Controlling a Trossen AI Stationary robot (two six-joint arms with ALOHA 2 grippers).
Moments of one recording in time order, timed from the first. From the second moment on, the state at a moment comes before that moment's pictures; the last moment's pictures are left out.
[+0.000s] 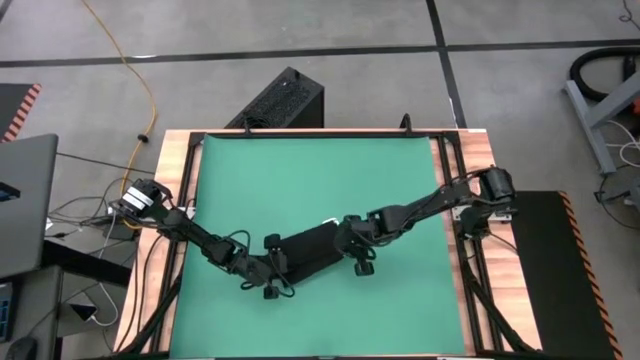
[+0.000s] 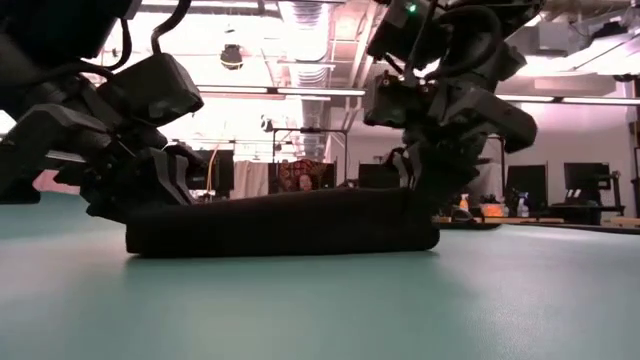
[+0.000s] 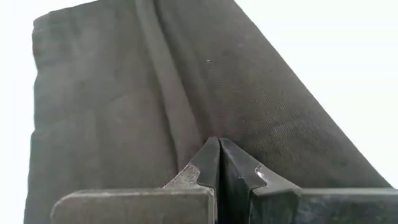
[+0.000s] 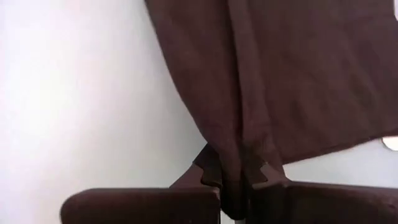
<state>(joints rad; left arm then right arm) -0.49 1.72 0.55 0.41 -0.39 -0.34 0.14 1.74 0.99 -0.29 -0.09 0.03</state>
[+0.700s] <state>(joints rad) -0.47 1.72 0.55 0.42 -0.26 -0.31 0.02 1.82 1.08 -0.33 -0.29 0.02</state>
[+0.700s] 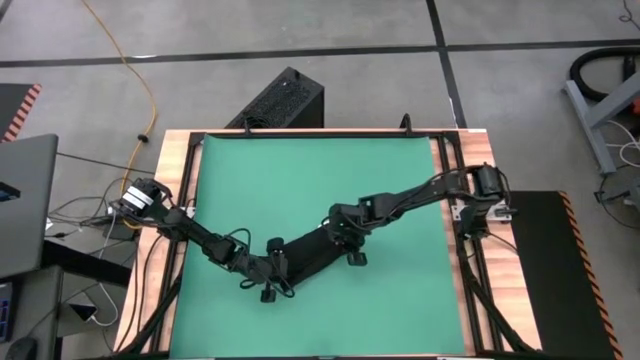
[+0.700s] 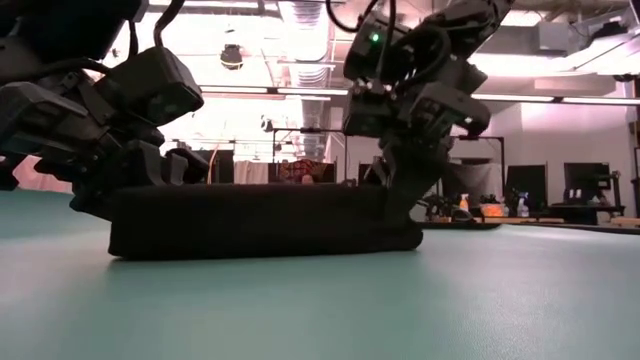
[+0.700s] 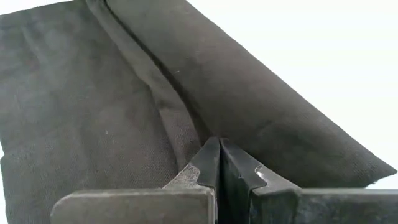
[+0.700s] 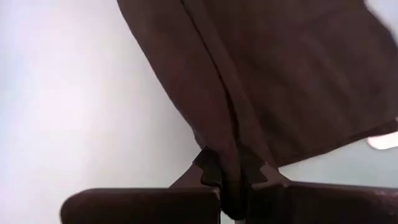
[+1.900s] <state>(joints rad) -0.59 1.70 1.14 -0.27 -0.39 -0.17 0.01 1.87 1.08 -0.30 -0.29 0.05</state>
